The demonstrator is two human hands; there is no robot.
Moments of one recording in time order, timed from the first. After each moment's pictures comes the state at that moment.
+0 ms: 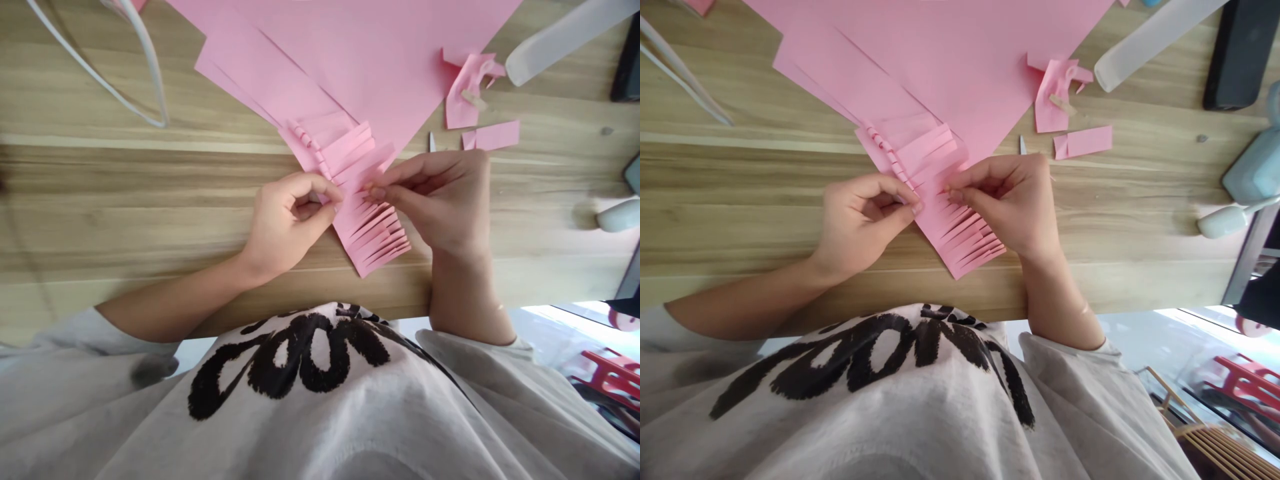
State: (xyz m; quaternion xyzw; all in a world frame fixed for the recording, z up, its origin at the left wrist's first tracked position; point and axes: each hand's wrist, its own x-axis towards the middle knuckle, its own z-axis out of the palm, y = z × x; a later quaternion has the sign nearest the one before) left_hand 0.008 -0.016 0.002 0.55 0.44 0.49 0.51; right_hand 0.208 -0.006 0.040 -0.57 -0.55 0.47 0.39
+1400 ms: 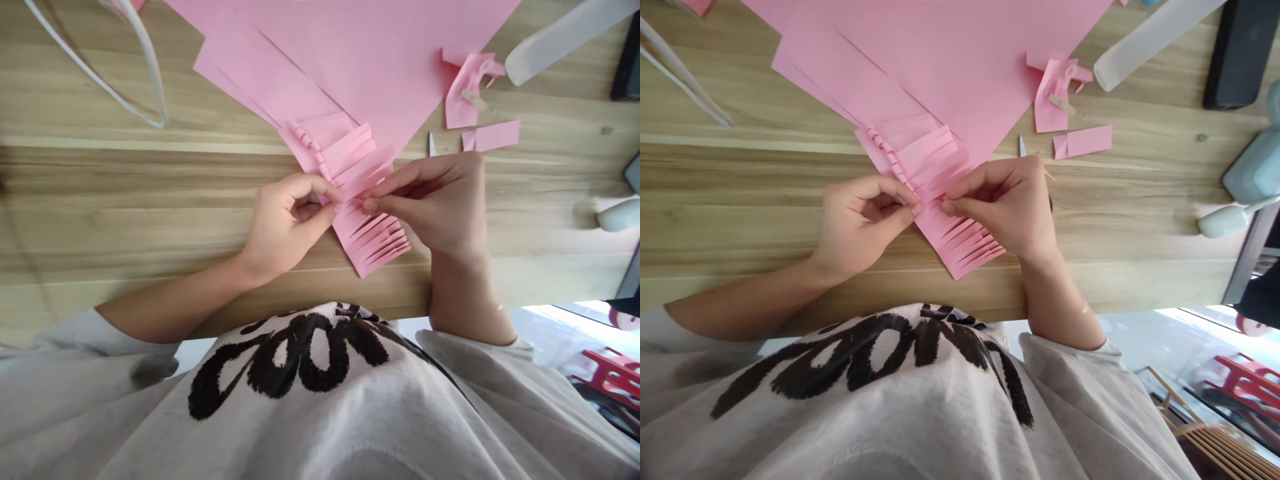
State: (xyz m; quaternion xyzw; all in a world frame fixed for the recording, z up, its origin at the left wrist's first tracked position) left_hand 0.008 -0.017 0.003 0.55 0.44 0.49 0.52; right_hand 0.206 -0.007 0.043 -0.55 -0.53 0.51 0.38
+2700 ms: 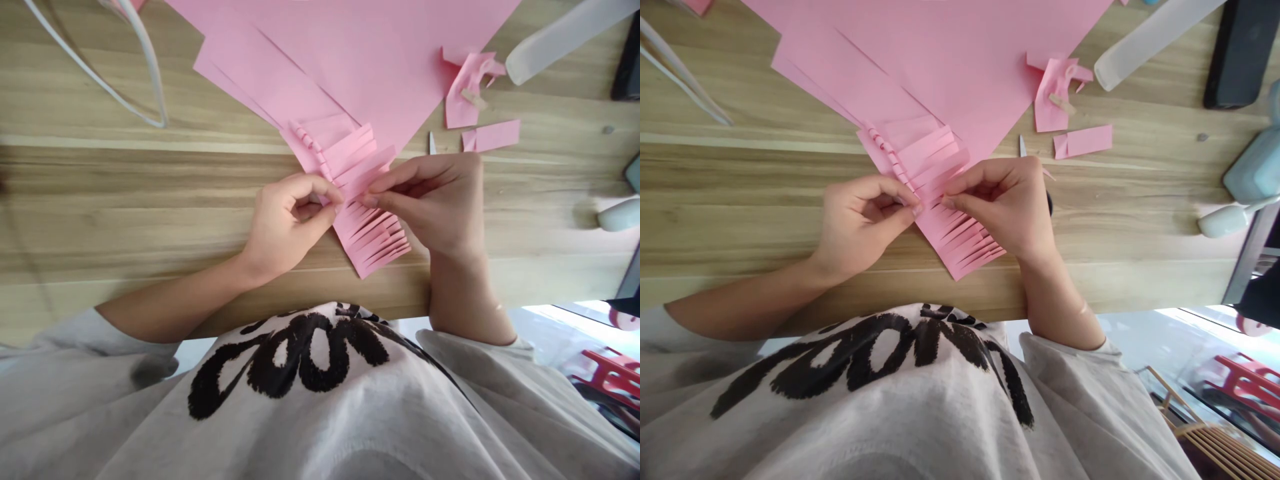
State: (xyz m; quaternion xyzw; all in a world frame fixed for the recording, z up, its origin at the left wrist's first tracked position) left_hand 0.008 -0.017 0.004 0.56 0.44 0.48 0.51; right_hand 0.205 -0.006 0.039 -0.57 -0.55 0.47 0.37
